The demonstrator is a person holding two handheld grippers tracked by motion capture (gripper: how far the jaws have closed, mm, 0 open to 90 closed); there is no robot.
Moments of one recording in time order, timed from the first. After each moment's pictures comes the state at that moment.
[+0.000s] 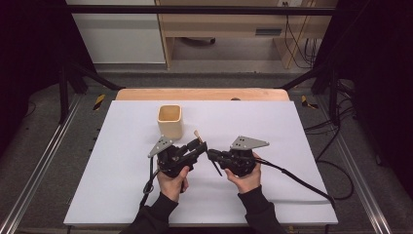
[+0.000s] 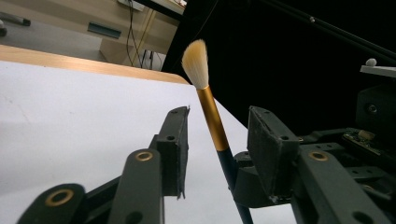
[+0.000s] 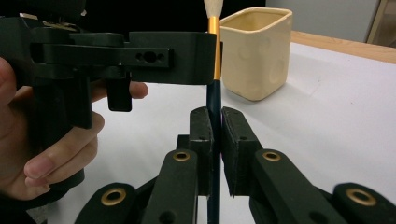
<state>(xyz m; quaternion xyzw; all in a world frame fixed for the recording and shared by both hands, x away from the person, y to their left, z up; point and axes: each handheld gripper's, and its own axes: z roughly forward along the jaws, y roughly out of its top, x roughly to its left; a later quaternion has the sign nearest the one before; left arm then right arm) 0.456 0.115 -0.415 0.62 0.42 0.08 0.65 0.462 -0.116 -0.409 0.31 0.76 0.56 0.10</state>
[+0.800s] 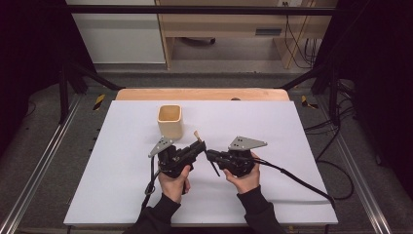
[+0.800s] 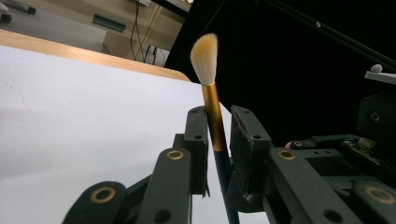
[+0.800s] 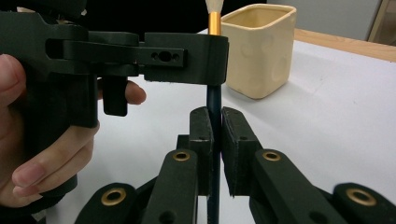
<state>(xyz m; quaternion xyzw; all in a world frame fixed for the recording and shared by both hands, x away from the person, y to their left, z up) 0.454 0.112 -0.415 0.61 0.45 0.07 0.65 0.461 -0.112 -0.410 0.30 0.77 0.55 0.10</state>
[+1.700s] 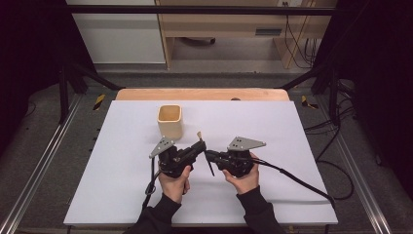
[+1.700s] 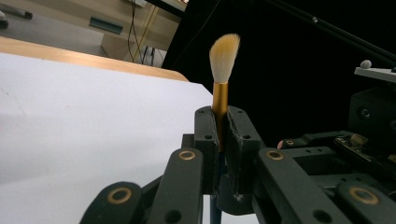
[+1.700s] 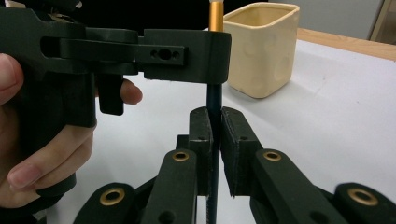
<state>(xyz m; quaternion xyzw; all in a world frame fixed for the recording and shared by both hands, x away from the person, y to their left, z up) 0.451 0.111 -0.412 0.62 0.43 0.08 0.65 0.461 -0.110 -0.411 0.30 0.77 0.55 0.10</state>
